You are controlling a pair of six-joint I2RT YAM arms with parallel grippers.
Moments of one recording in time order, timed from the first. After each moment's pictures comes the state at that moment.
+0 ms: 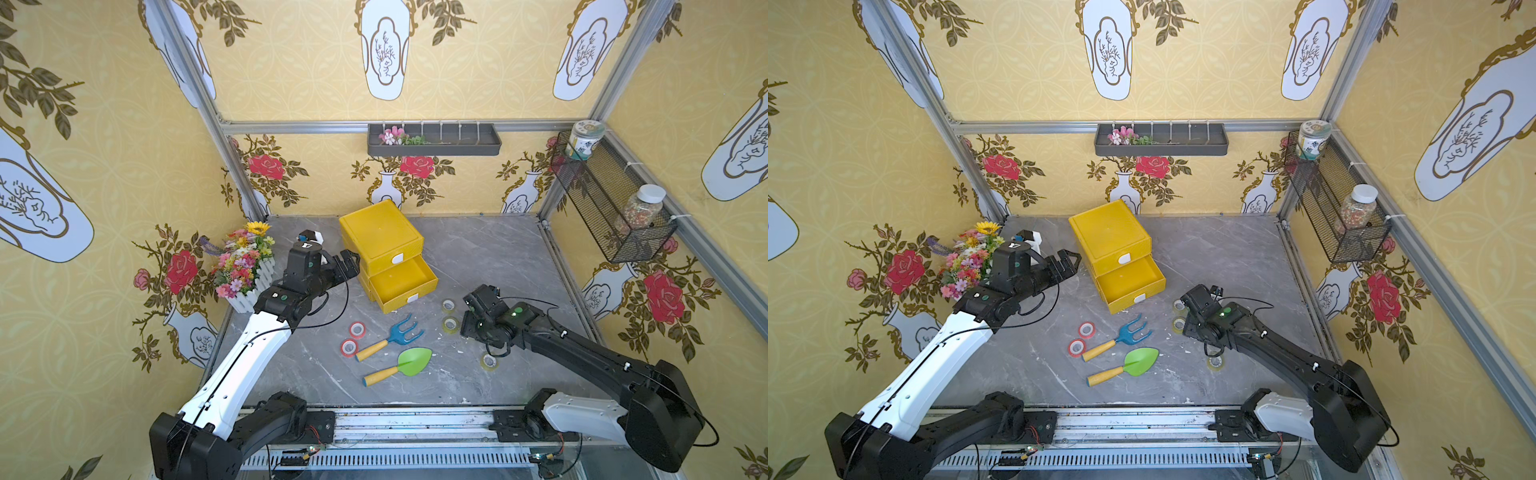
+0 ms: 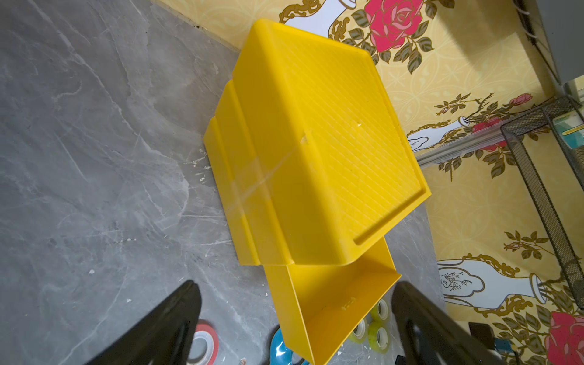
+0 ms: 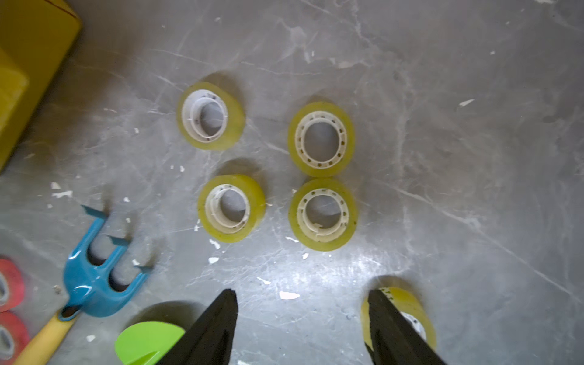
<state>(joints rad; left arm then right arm) -0.33 1.09 0.99 -0.48 0.07 -0.69 0.60 1.23 0.75 -0.76 0.16 0.88</state>
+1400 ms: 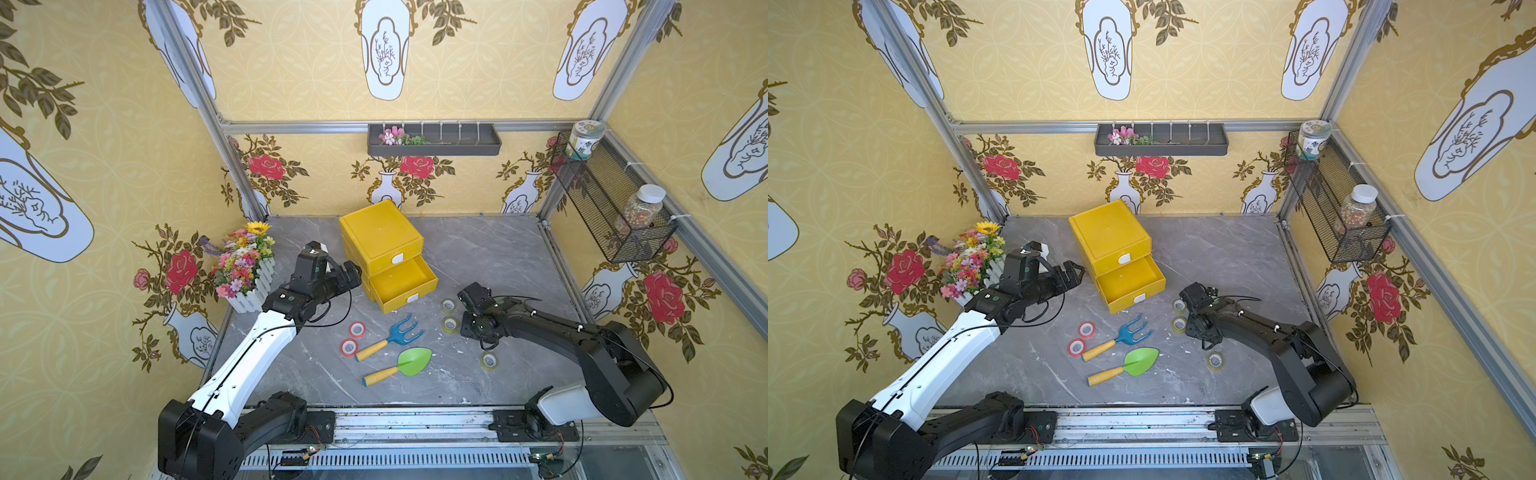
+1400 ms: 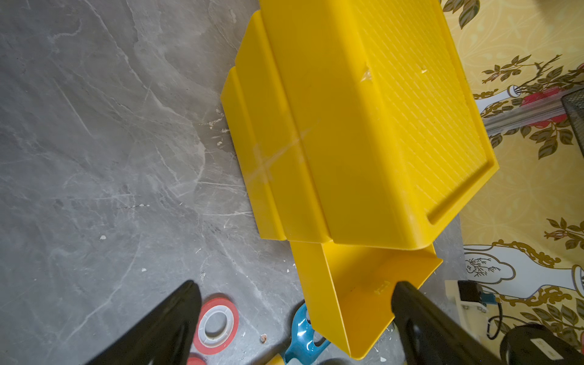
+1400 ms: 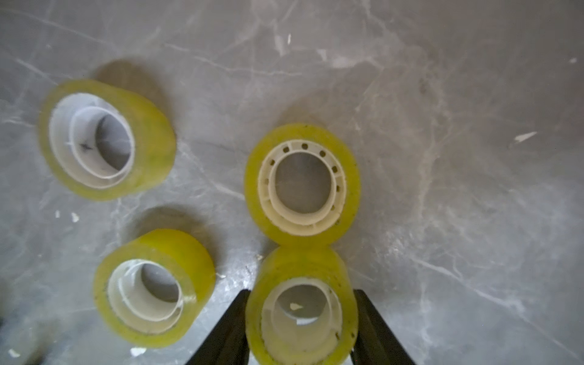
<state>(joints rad) -0.33 1.13 0.92 -0.49 0.08 -0.69 0.52 1.43 0.72 -0.58 0.15 0.77</state>
